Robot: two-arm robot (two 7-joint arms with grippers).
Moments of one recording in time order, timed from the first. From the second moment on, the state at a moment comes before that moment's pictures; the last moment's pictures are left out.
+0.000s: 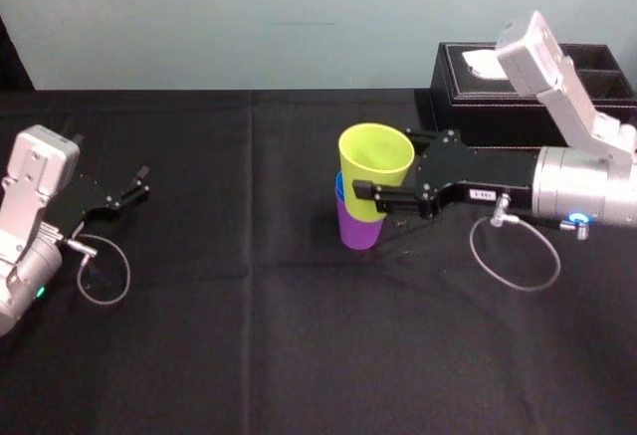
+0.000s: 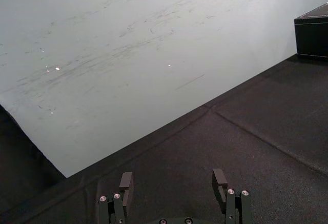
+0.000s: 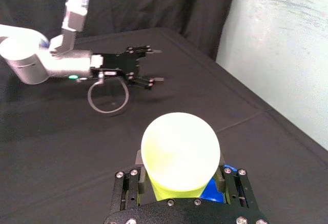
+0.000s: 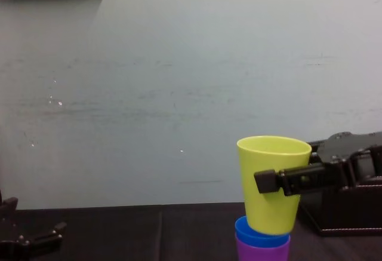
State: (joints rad) left arm -0.20 0.60 0.45 -1.41 -0.25 -0.12 0.03; right arm 0.47 0.72 -0.55 -1.65 0.56 0.27 0.69
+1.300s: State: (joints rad) left arm -0.20 0.60 0.45 -1.41 -0.25 -0.12 0.03; right arm 0.60 0.61 -0.63 -1.40 0.50 0.25 0.69
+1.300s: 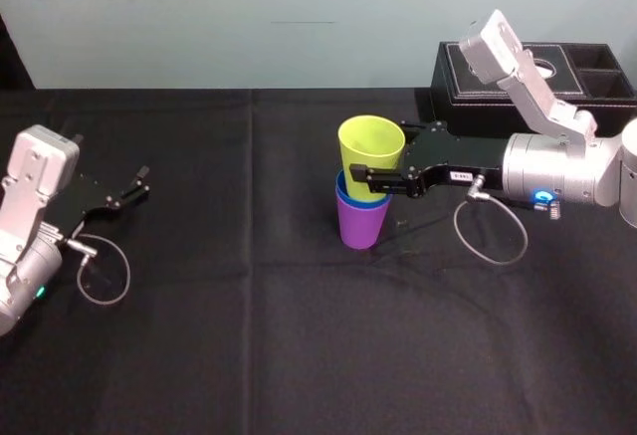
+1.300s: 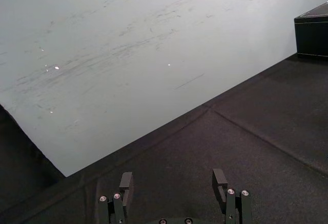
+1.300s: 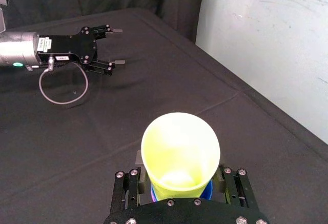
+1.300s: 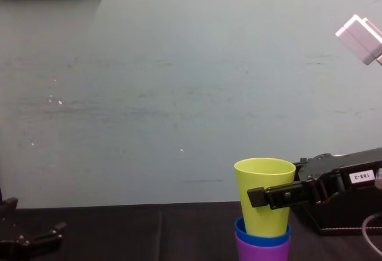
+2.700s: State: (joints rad) left arm -0.20 0.60 0.45 -1.41 -0.25 -0.12 0.03; right arm 0.60 0.61 -0.63 -1.40 0.50 0.25 0.69
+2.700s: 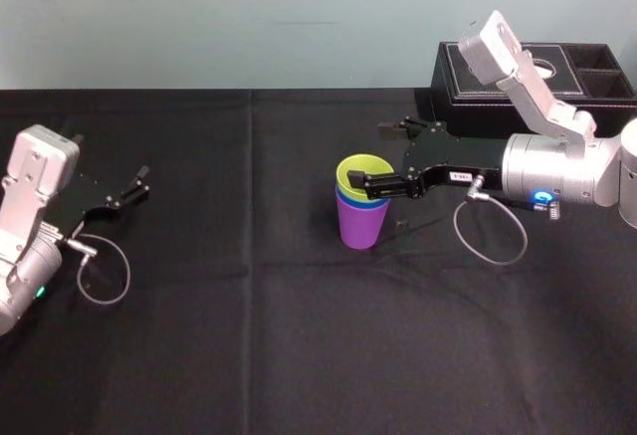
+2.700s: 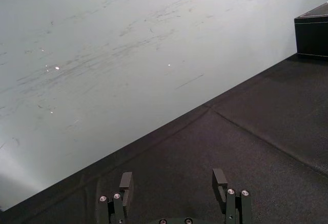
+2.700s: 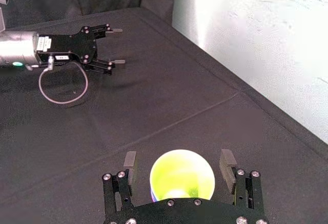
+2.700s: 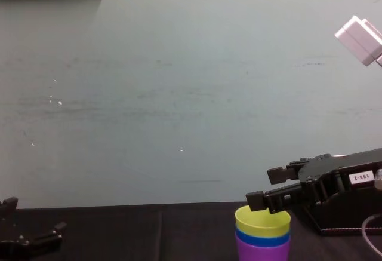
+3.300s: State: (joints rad) left arm -0.20 0.60 0.45 -1.41 -0.25 -0.12 0.03; right arm 0.57 0.63 -0.60 -1.45 0.50 0.24 0.66
